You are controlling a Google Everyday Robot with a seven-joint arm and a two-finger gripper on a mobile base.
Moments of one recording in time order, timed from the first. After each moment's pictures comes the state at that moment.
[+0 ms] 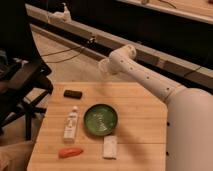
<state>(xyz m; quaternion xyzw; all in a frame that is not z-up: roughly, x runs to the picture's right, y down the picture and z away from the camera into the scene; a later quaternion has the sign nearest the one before) 0.040 -0.110 0.877 -0.06 -0.13 -0.07 0.99</state>
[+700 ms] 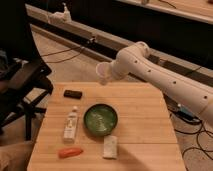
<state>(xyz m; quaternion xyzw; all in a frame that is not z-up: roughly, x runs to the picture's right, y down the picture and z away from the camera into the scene) 0.044 -0.039 0.742 -0.09 -0.20 -0.22 0.95</state>
